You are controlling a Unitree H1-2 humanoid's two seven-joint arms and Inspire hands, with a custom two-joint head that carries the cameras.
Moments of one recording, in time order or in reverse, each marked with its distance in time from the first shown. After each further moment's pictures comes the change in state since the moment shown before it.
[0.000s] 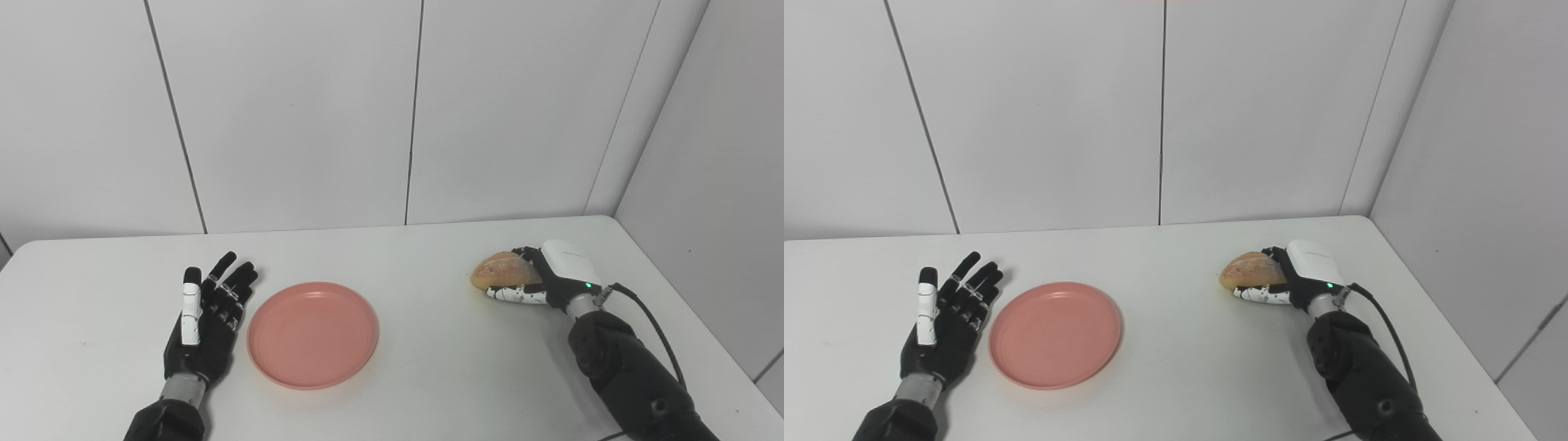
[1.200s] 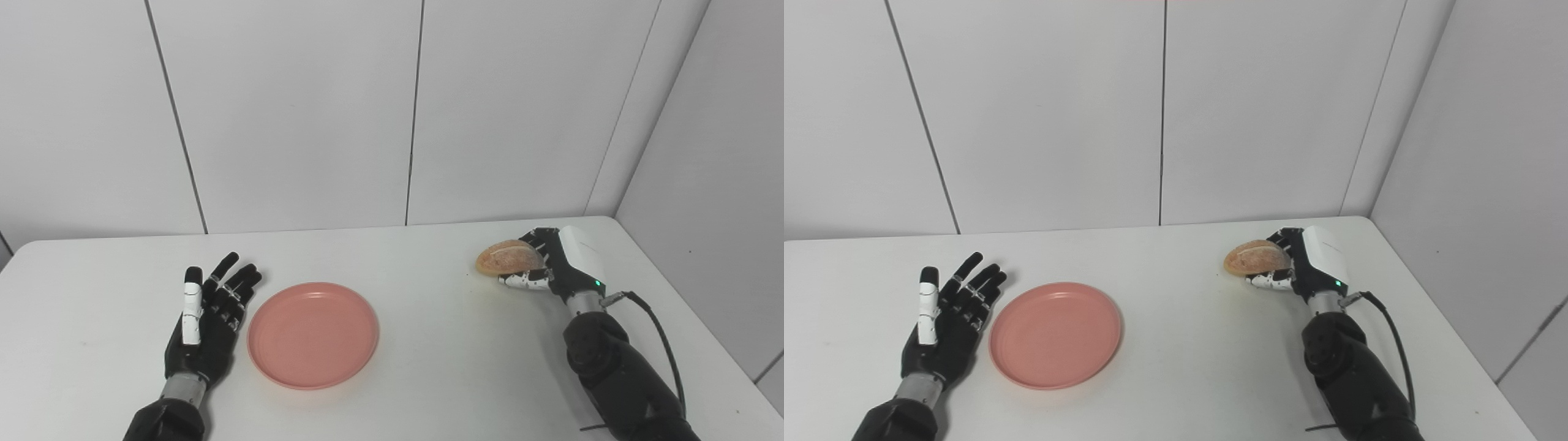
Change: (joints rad) left arm 0.001 0.005 -0.011 -0.009 -0.007 0.018 0.011; right arm 0.002 0.064 -0.092 -0.021 0.198 -0.101 -0.198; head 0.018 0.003
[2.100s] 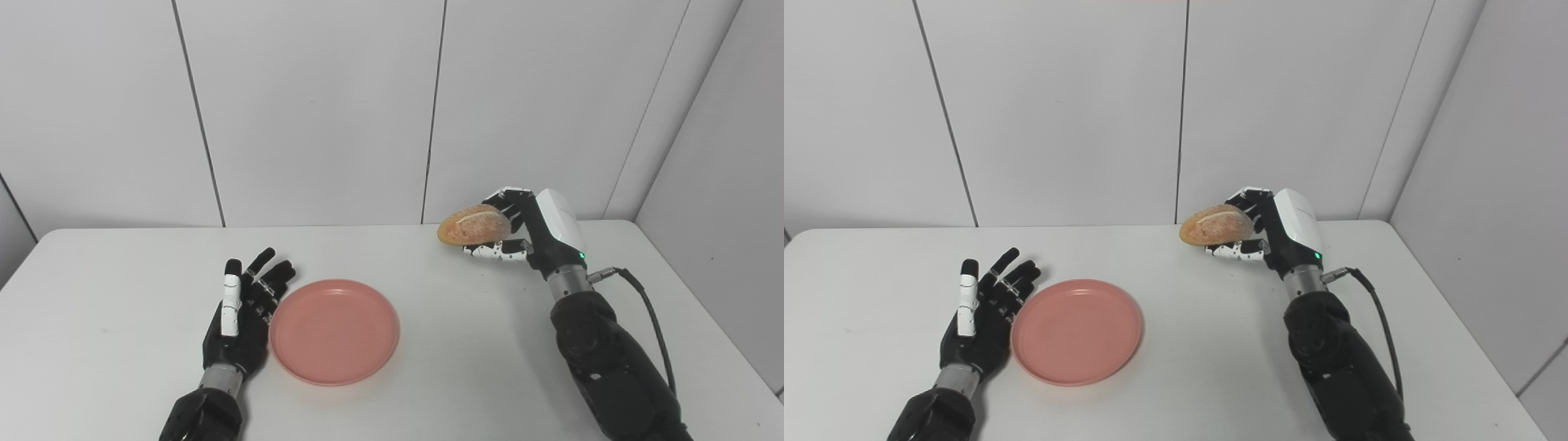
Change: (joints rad) left arm 0.019 -0.062 -0.044 -0.045 0.027 0.005 0.062; right arm 0.012 0.060 0.023 -0.330 0.010 0.003 0.159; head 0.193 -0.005
